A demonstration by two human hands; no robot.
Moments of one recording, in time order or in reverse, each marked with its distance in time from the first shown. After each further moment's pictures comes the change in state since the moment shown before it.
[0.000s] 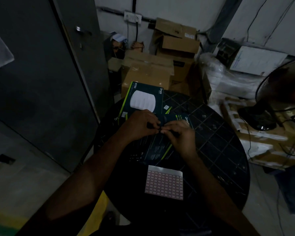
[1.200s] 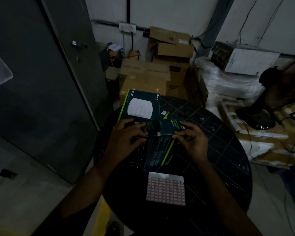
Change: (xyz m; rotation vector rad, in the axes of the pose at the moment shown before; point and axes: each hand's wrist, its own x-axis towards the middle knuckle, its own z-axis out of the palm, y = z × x) left_hand -0.043 -0.020 0.003 0.241 0.258 0.017; right_hand -0.011 0.032 -0.029 0.060 0.134 0.209
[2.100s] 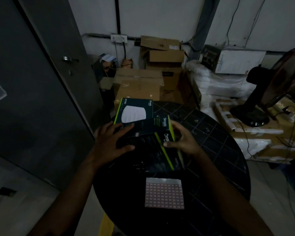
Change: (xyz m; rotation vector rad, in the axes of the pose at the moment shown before) left_hand 0.009 0.002 -0.038 0.248 -0.270 -0.103; right_hand 0.027 0.009 -0.015 0.428 -0.424 0.235
